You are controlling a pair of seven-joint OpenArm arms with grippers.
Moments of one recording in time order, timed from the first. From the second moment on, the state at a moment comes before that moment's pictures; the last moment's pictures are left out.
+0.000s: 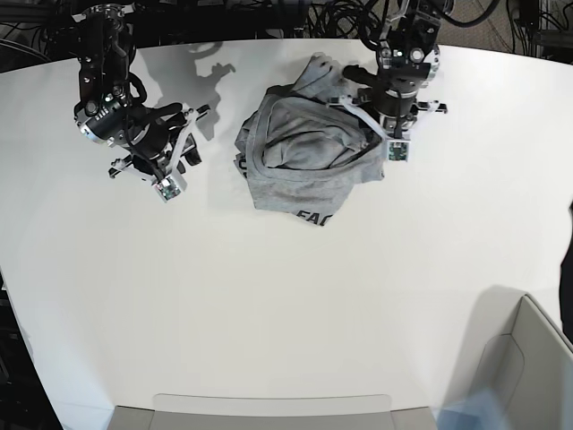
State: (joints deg) left arm 22.3 -10.5 16.3 117.0 -4.2 17.9 52.5; right arm -10.0 15.9 -0.7 114.4 19.4 24.4 -66.1
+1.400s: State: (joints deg) left arm 17.7 -9.4 11.1 116.1 -5.1 18.0 53.2; right arm -11.4 16.2 -0.5 114.4 19.2 24.4 -66.0
